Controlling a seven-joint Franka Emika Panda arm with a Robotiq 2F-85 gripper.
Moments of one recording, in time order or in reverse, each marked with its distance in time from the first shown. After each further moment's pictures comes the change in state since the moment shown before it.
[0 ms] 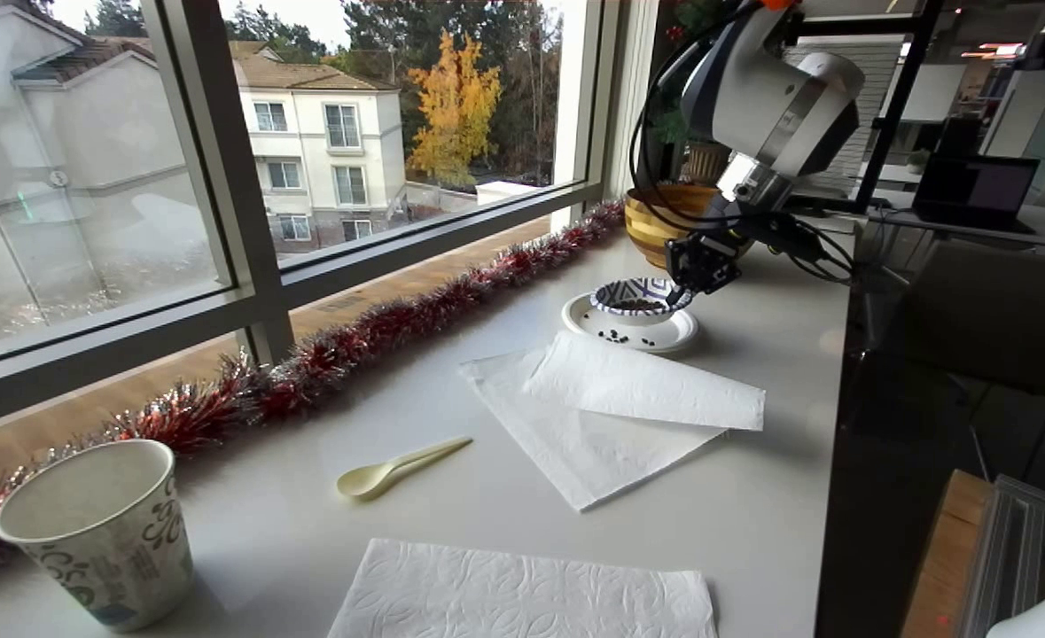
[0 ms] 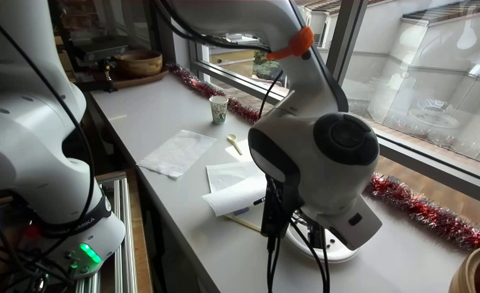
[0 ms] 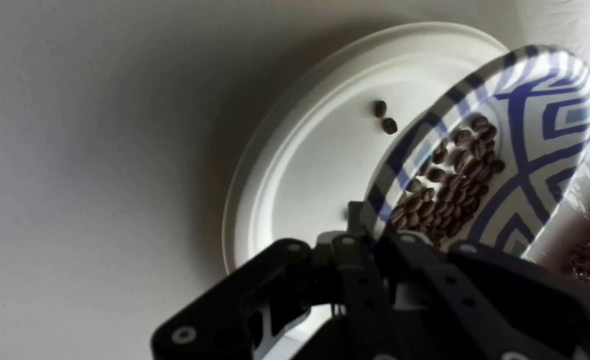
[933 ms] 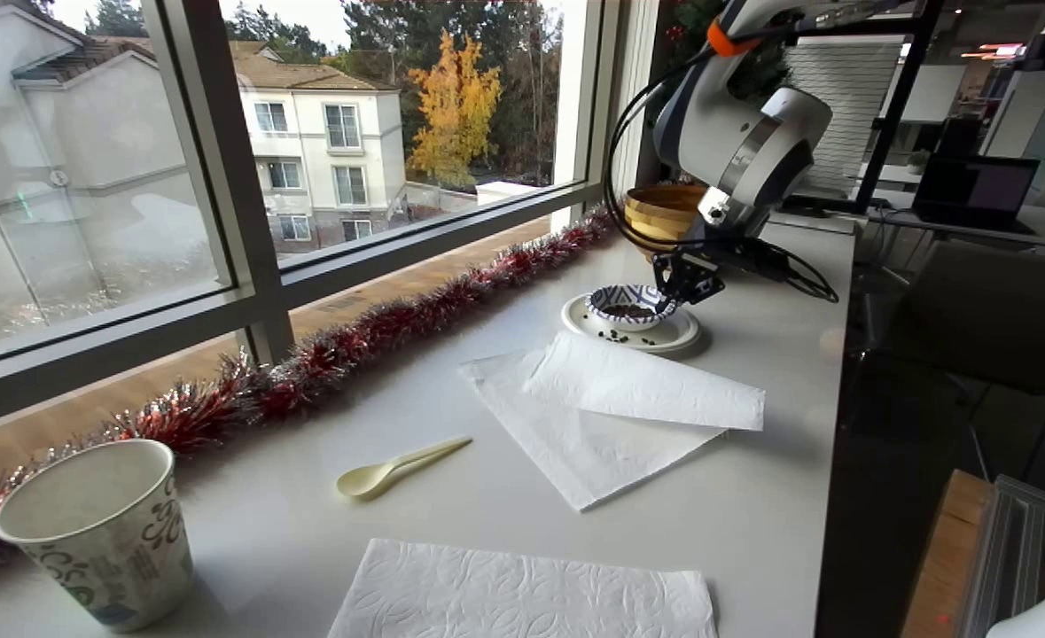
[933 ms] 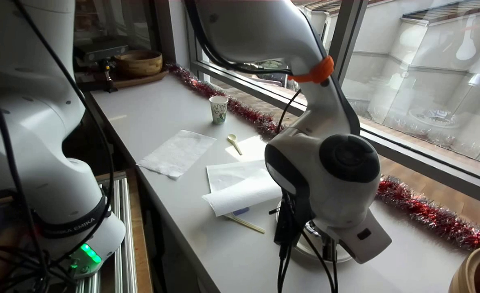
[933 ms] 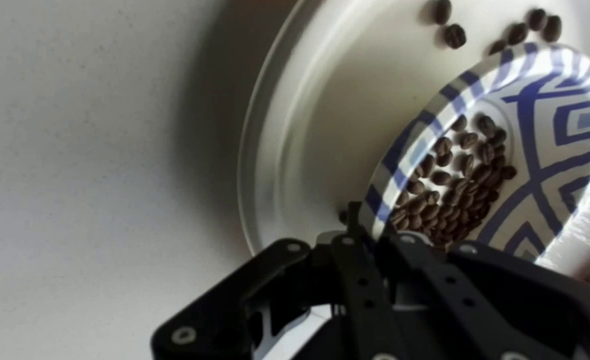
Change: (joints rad) arm 0.003 0.163 0.026 0.120 0.128 0.121 -0.002
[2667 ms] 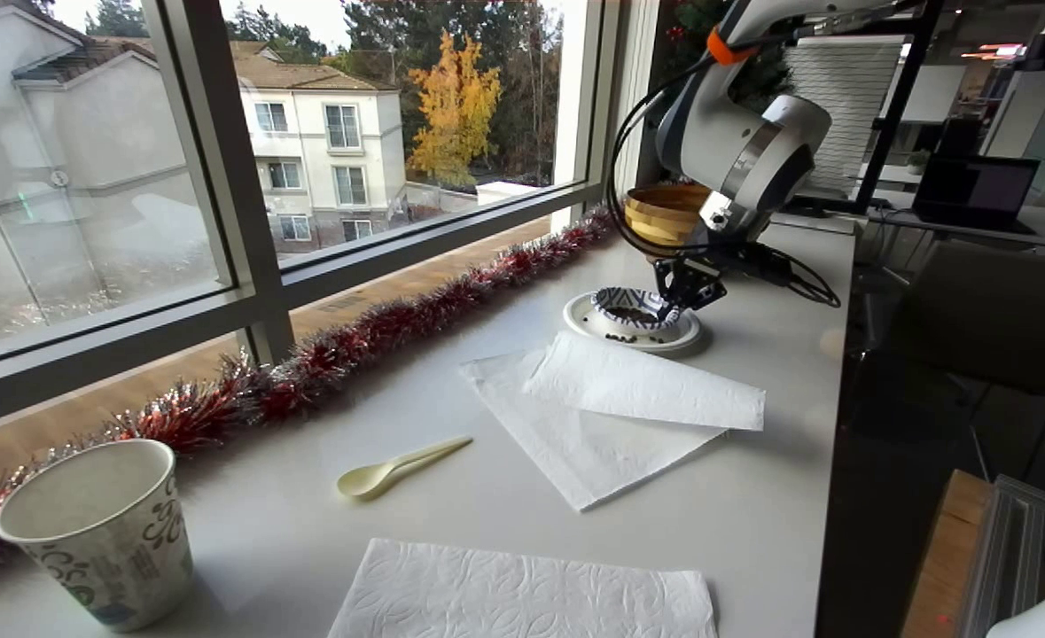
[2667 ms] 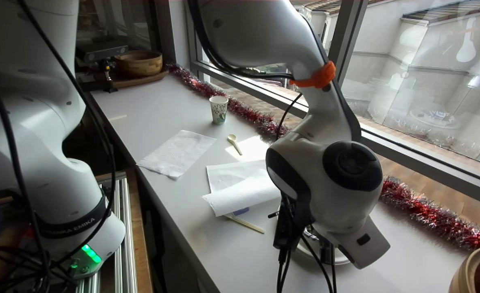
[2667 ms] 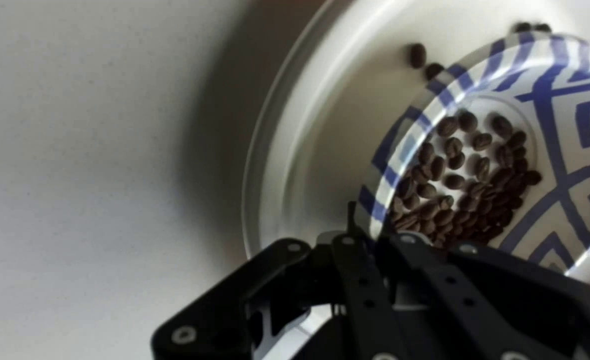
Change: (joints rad) arm 0.003 0.019 -0.017 0.009 -0.007 -0.034 -0.007
